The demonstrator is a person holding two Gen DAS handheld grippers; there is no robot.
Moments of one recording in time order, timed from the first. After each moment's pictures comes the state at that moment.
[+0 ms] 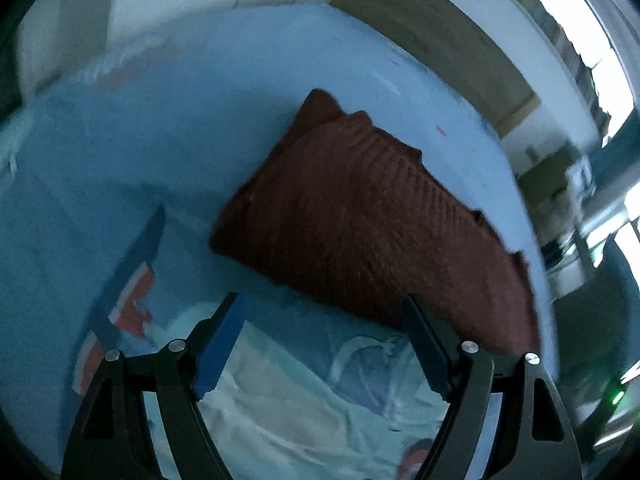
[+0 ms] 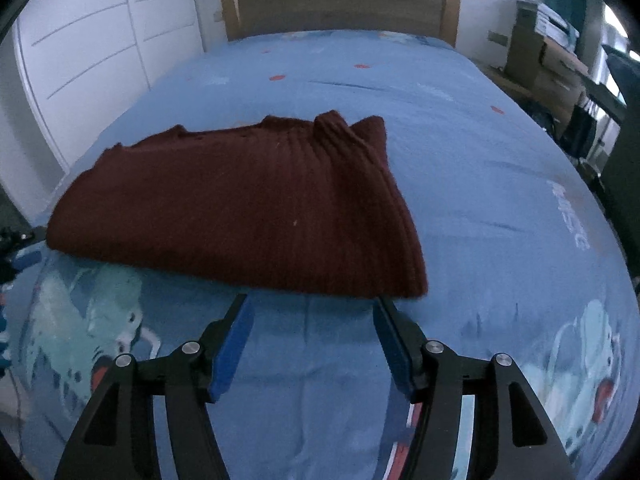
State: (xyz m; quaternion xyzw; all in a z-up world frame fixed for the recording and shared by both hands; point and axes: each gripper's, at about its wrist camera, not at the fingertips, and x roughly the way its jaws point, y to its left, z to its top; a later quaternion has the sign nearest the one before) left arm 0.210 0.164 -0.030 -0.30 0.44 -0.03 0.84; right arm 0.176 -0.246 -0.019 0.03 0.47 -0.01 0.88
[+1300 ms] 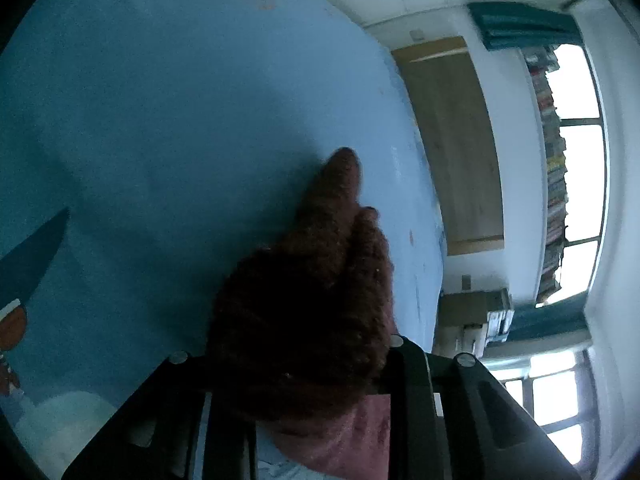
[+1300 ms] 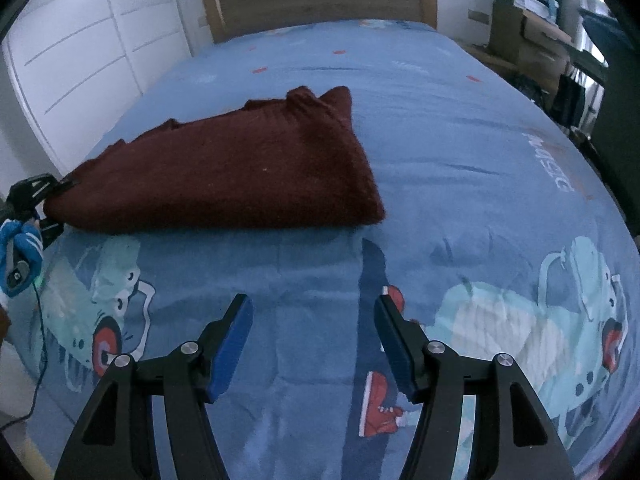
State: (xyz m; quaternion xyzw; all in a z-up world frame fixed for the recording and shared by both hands) left arm 0.294 0.229 -0.054 -0.56 0.35 -0.03 0.75; right arm 0.127 -0.278 -0.027 0.07 0.48 -0.02 0.88
